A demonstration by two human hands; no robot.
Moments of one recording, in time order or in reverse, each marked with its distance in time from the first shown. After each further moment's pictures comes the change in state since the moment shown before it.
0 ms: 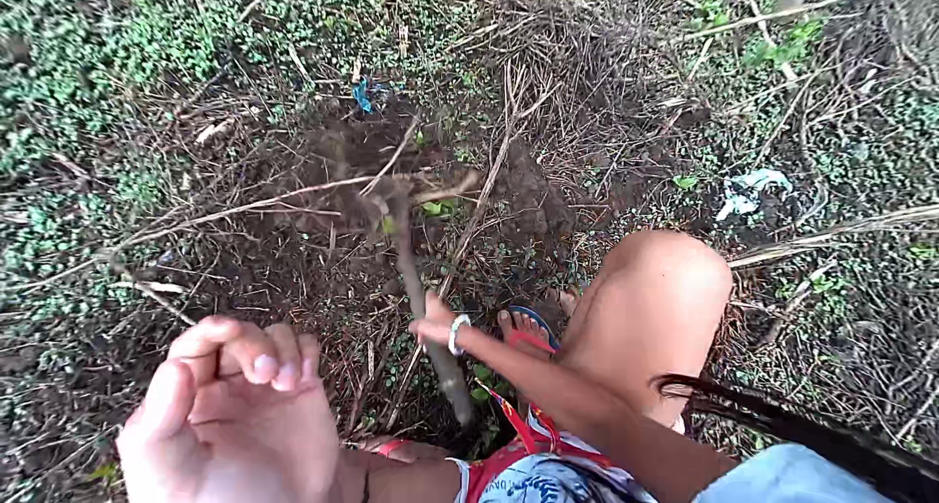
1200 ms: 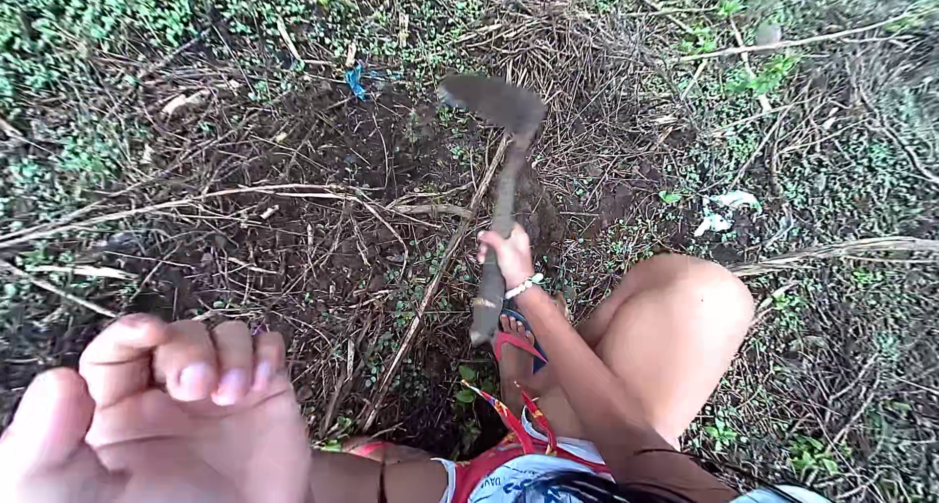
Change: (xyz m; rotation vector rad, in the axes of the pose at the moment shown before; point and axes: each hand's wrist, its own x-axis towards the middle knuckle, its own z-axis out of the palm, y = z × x) left_hand 0.007 -0.007 -0.014 -0.191 0.109 -0.005; right_hand -0.034 -0.030 -0.104 0.650 0.652 -0.328
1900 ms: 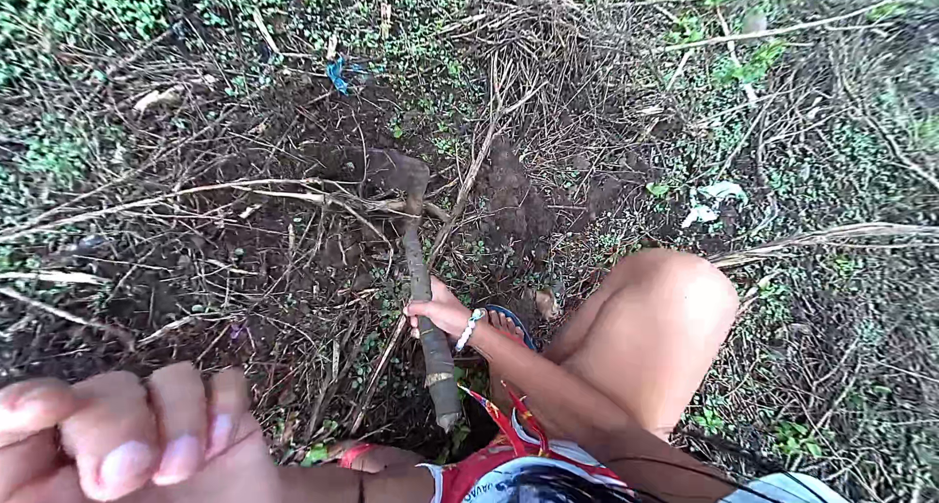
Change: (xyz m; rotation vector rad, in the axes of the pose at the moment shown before) left_hand -0.019 0.004 0.000 -0.001 -0.078 0.080; right_hand -0.051 0.039 0.029 -0.041 -0.511 0.496
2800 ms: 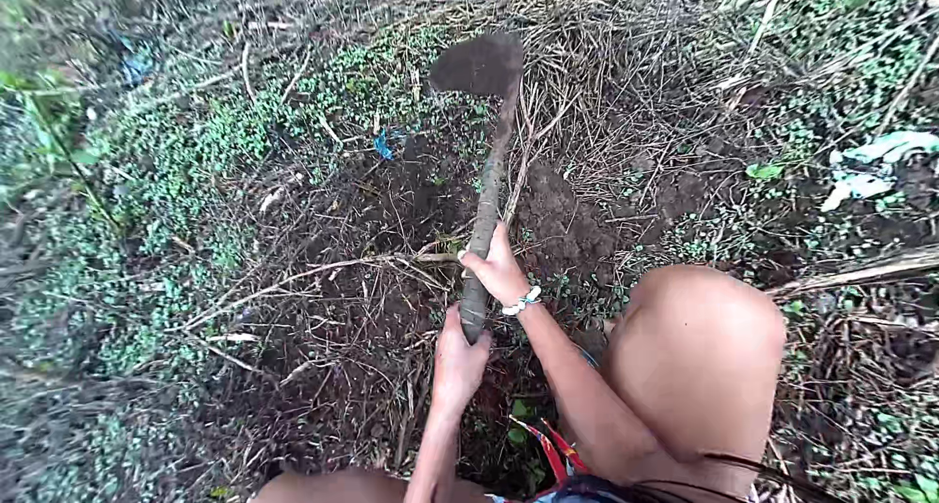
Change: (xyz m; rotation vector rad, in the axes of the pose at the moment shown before) left_hand 0.022 -0.137 0.052 1.404 -0.464 -0.869; right_hand 0.035 -0.084 -0.023 -0.115 0.234 -0.567
